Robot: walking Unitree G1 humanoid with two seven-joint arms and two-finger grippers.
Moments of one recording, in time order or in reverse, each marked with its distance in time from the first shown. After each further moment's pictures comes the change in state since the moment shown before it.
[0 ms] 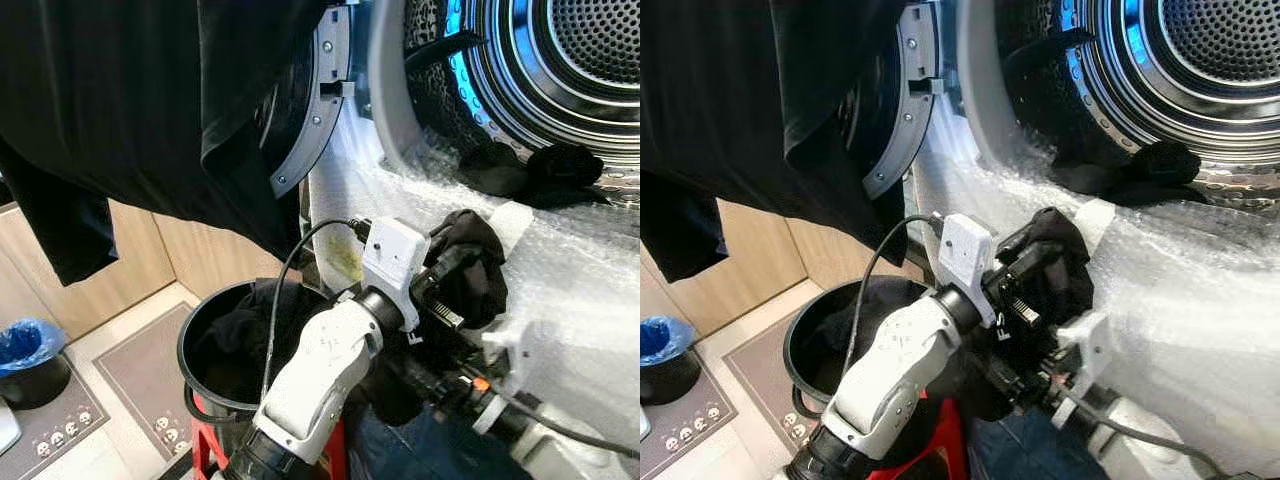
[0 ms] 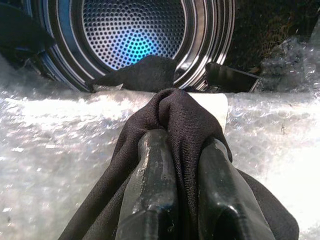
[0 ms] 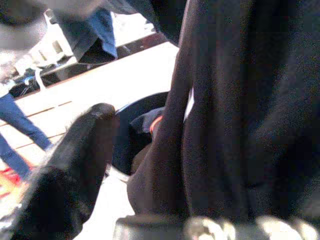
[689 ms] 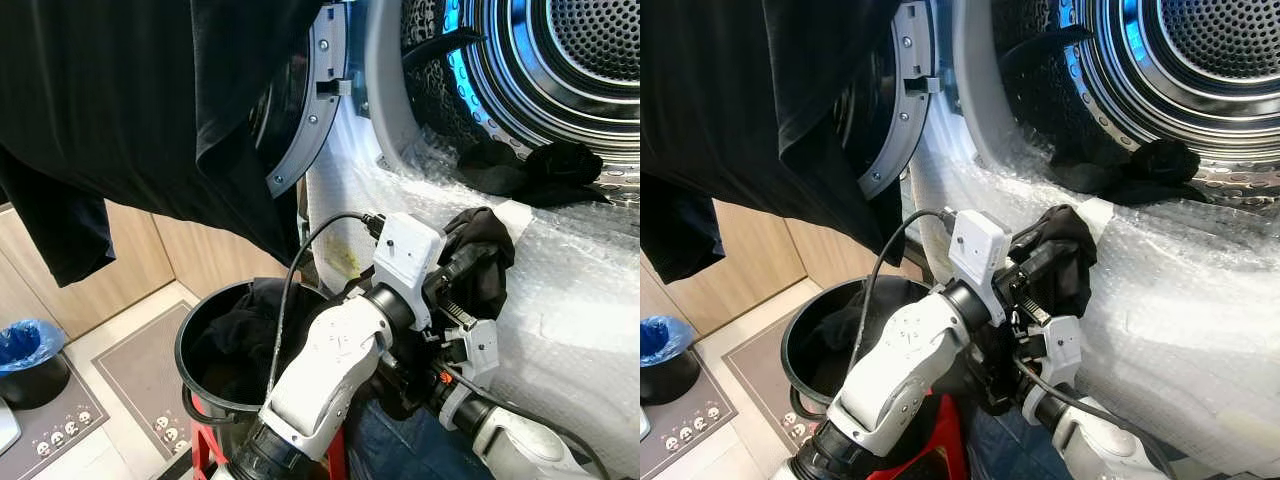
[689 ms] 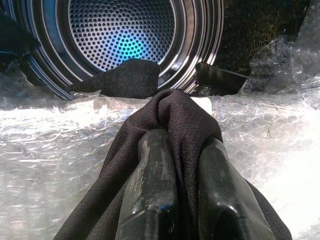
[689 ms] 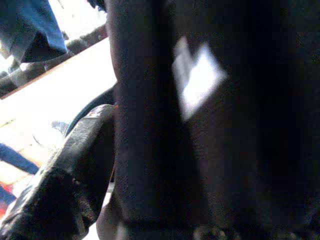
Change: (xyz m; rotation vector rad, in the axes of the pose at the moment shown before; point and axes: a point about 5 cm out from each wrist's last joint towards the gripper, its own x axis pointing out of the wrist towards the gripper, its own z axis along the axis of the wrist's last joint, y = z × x) left arm 0.005 -0.009 0.001 0.004 -0.001 -0.045; right arm 0.021 -0.002 -0.009 0.138 0.018 -0.198
